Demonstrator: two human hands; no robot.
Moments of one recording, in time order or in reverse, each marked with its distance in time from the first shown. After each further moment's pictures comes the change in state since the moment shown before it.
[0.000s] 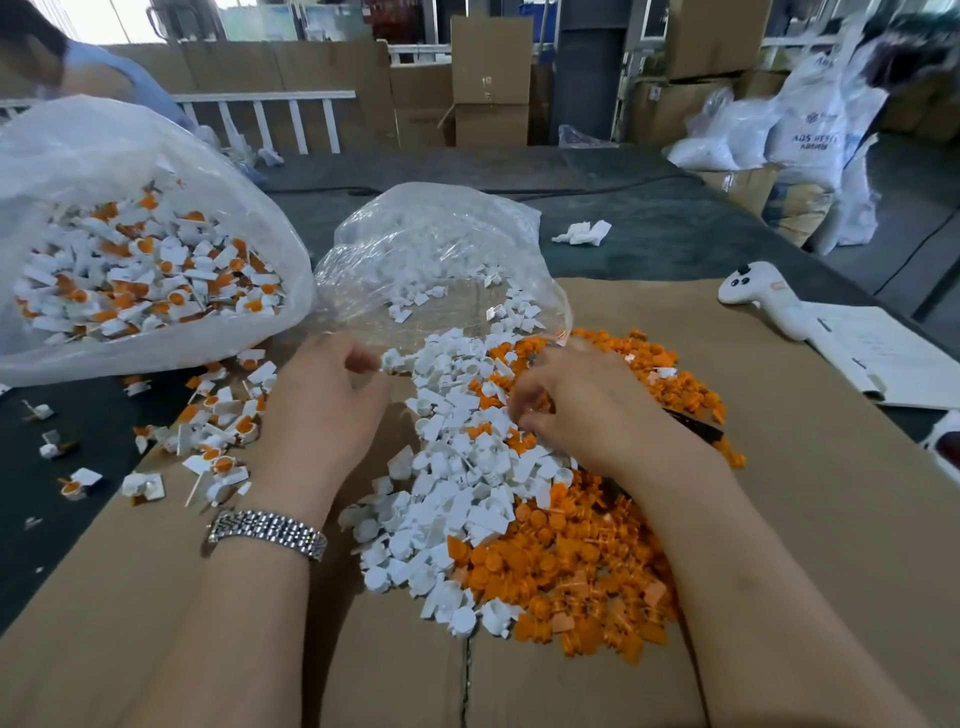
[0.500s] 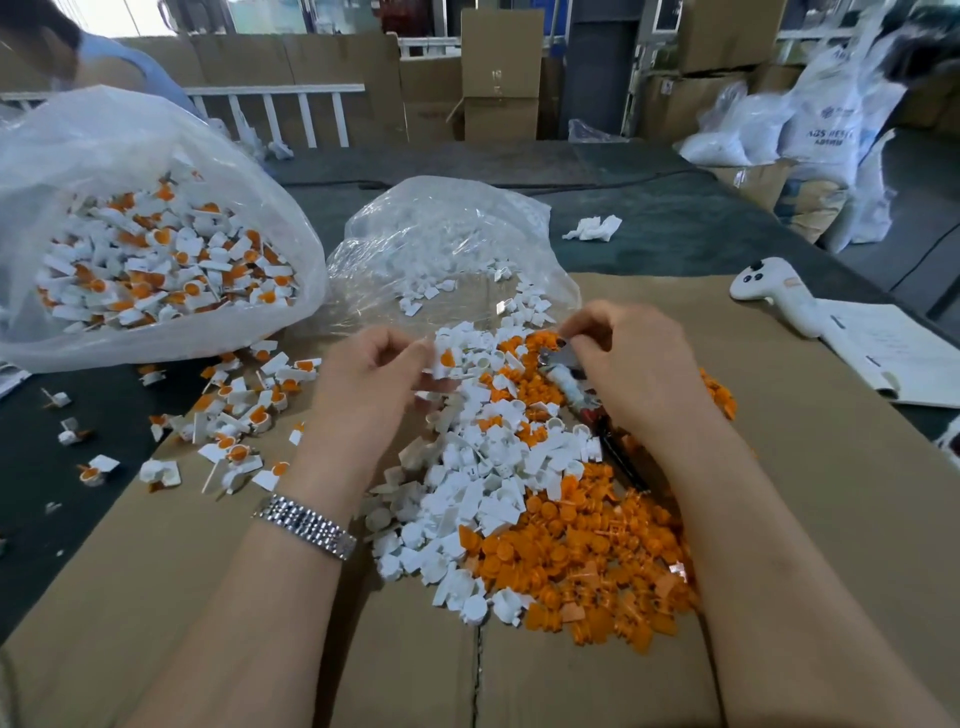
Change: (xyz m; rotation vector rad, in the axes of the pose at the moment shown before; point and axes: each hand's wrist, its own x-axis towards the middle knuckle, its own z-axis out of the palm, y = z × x) left_hand -0.013 0.028 0.000 -0.743 -0.172 -0.311; right_hand 0.004 0.013 -0.008 0.351 0.312 0.248
